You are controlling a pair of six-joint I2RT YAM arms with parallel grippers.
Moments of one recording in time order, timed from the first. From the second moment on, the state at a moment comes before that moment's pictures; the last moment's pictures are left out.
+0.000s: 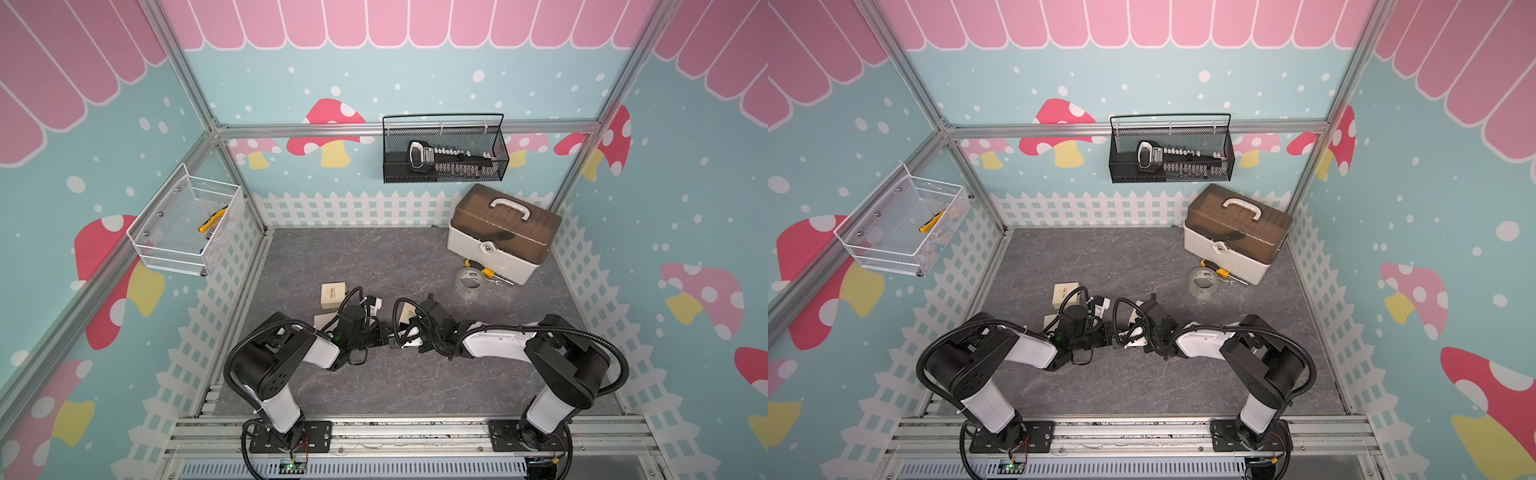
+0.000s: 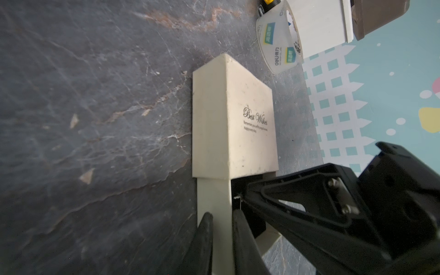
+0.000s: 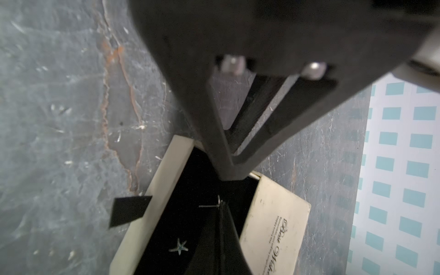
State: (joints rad) left arm -0.56 1.72 0.44 0.73 0.47 -0.76; right arm 0.83 1.68 0.78 0.06 0.01 -1.12
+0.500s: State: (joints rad) left arm -0.55 1.72 0.44 0.73 0.48 -0.76; right arm 0.83 1.68 0.77 0.10 0.01 -1.09
